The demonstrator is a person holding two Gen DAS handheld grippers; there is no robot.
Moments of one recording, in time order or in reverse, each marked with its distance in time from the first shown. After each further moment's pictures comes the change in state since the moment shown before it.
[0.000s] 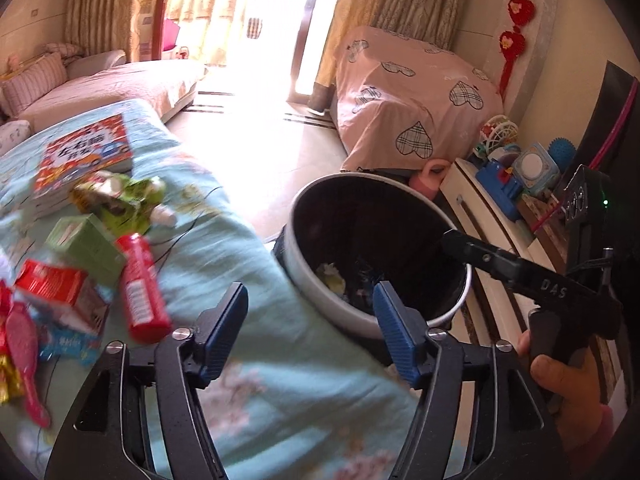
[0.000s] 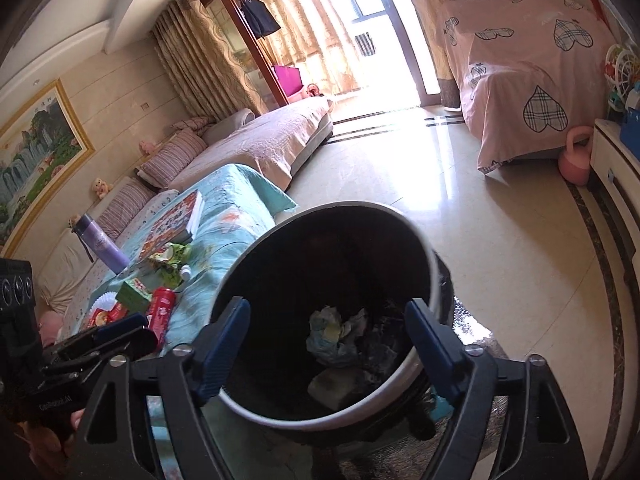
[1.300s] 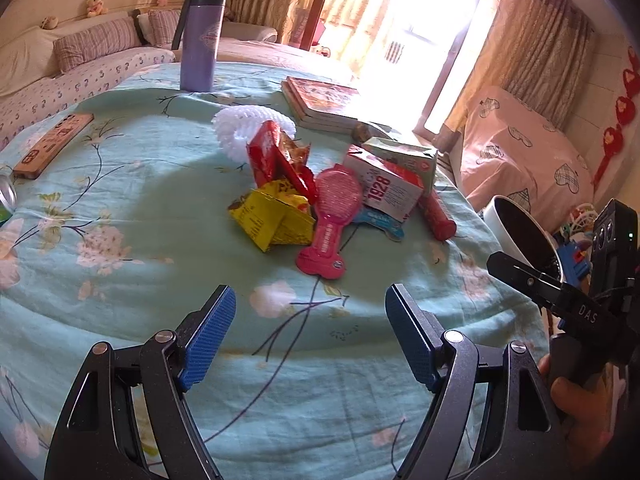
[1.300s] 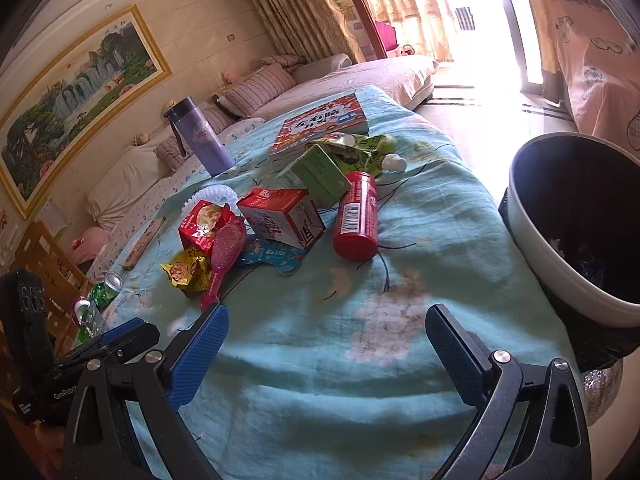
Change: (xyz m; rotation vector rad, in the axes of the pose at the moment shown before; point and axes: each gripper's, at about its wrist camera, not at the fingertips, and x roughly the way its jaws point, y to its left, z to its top) left arm -0.126 0.172 -0.118 -0.362 -0.073 0.282; right arm 0.049 0.187 -0.085 -0.205 0.167 0.206
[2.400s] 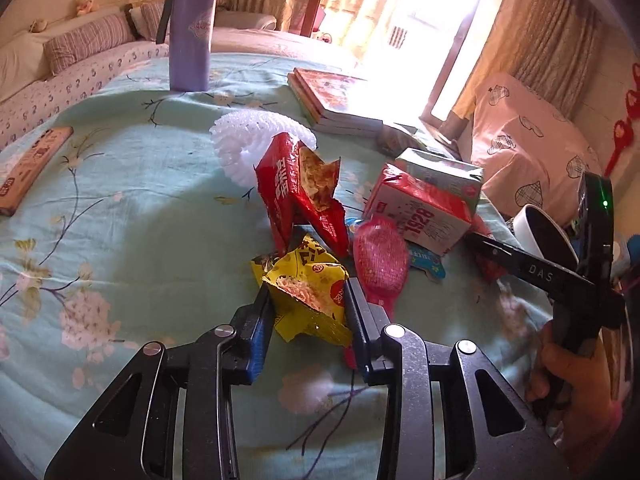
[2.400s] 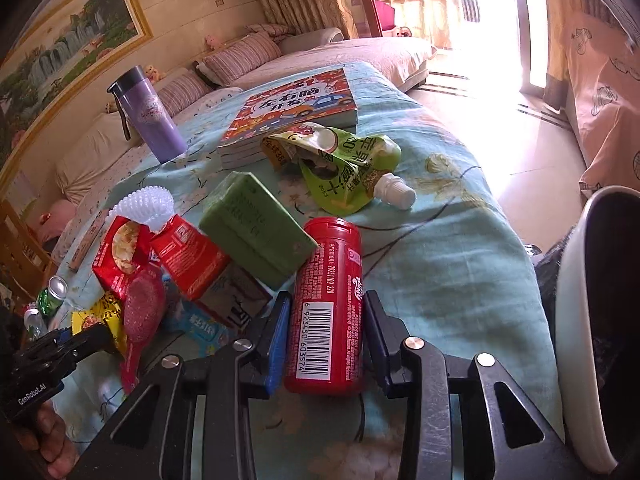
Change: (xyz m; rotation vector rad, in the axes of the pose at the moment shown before) left arm 0.041 0.019 0.040 0.030 0.050 0.012; right arm 0.073 -0.014 0.049 -0.057 0.090 -0.099
